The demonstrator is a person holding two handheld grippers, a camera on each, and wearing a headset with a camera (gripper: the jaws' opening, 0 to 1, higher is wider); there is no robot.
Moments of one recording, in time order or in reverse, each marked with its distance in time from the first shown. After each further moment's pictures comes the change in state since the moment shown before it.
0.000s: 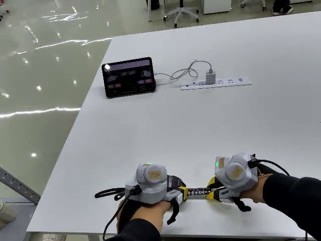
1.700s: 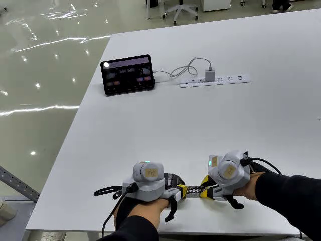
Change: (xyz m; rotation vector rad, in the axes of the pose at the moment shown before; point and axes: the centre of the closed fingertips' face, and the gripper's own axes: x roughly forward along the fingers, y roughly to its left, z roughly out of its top) left arm 0.000 0.000 -0.001 -0.012 0.004 -0.021; right arm 0.009 0.006 0.012 -0.028 -0.009 0.016
